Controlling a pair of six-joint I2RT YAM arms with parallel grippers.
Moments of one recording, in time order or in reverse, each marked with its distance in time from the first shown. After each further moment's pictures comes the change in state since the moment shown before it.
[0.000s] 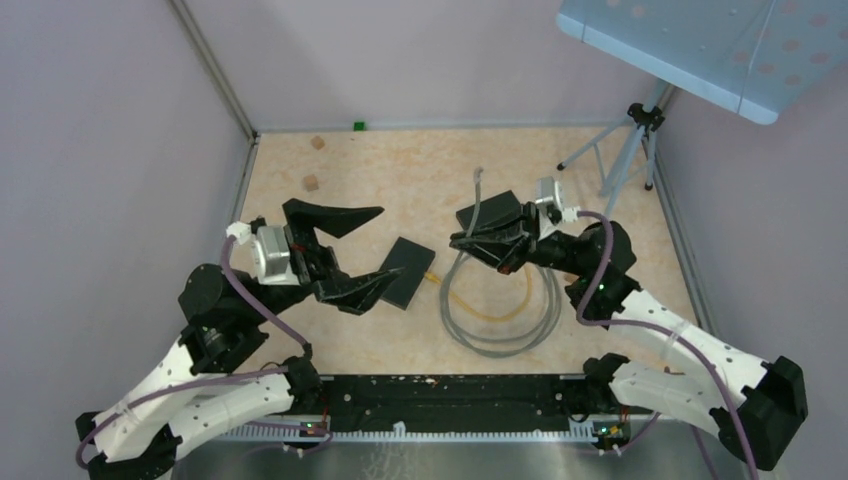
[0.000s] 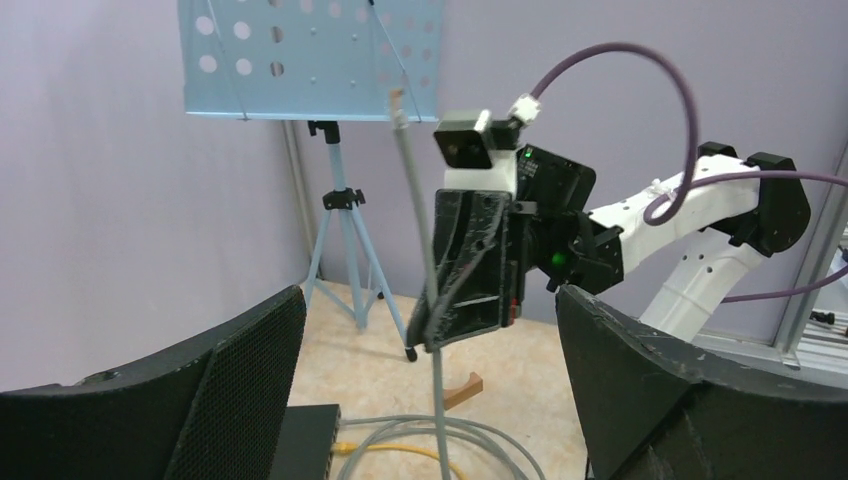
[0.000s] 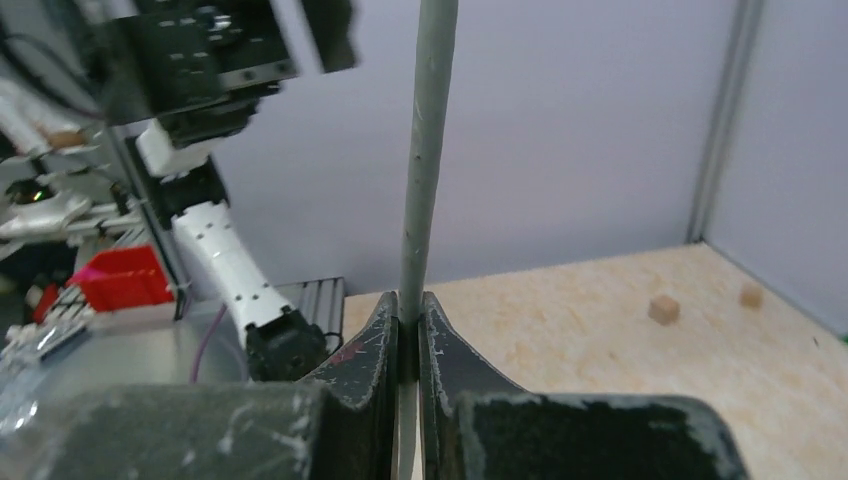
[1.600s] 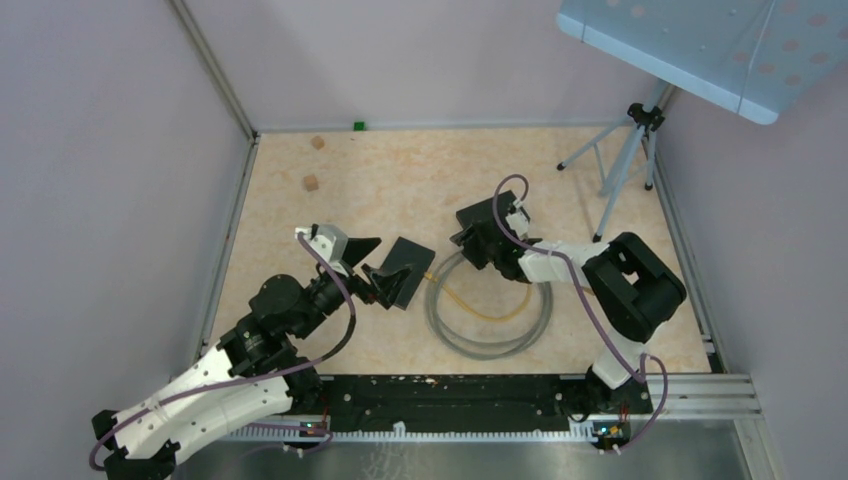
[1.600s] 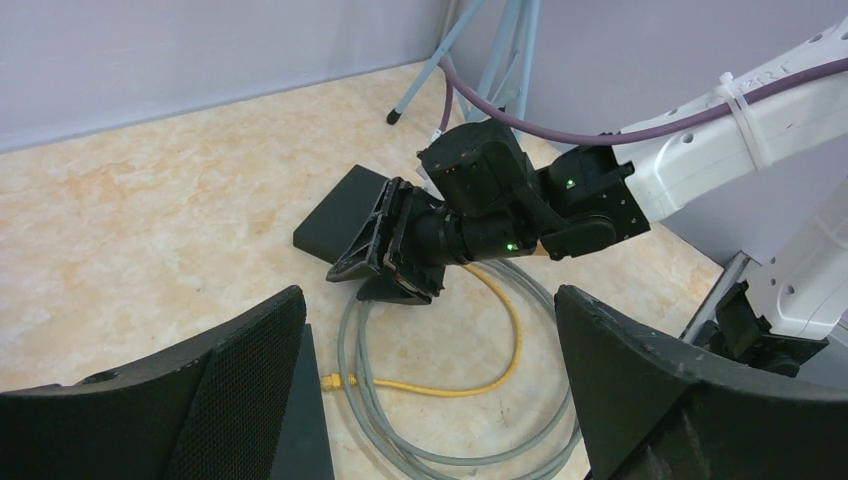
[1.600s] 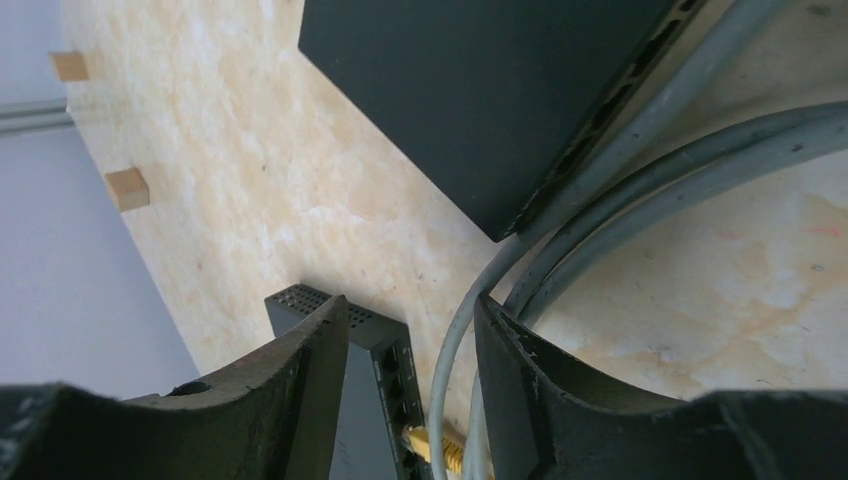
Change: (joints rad) left arm 0.000 -0.050 -0.321 -0.107 -0.397 -0.171; right arm -0.045 0.788 0.149 -0.520 0.813 0.972
